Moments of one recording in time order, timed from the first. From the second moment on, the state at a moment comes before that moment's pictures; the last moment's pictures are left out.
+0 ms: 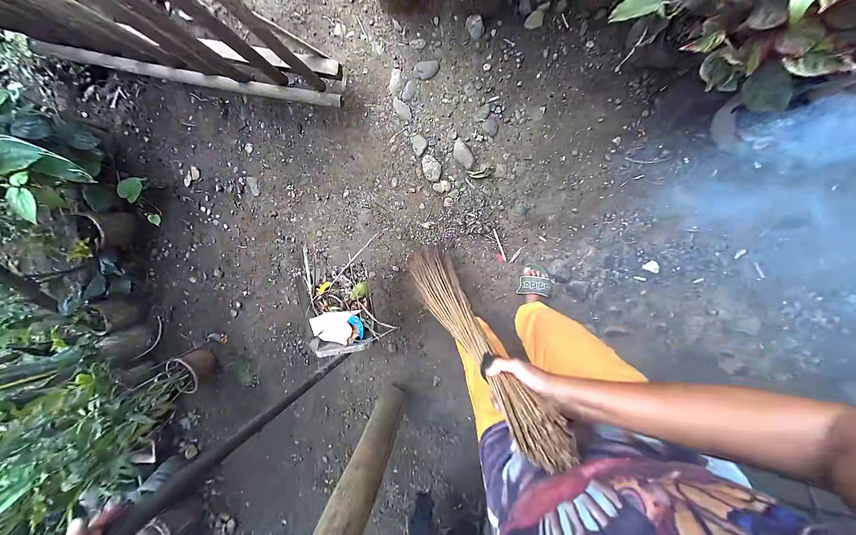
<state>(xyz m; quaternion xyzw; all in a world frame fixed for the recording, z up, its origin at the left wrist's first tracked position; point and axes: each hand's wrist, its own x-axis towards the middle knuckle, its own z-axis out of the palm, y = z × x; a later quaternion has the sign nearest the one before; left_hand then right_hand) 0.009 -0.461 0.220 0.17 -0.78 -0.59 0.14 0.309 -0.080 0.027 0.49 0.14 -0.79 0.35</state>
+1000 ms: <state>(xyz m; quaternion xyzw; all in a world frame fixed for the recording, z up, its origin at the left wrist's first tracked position) -0.042 -0.278 -0.041 -0.29 -0.78 -0.46 -0.32 0.328 -0.061 0.024 0.55 0.22 -0.78 0.19</state>
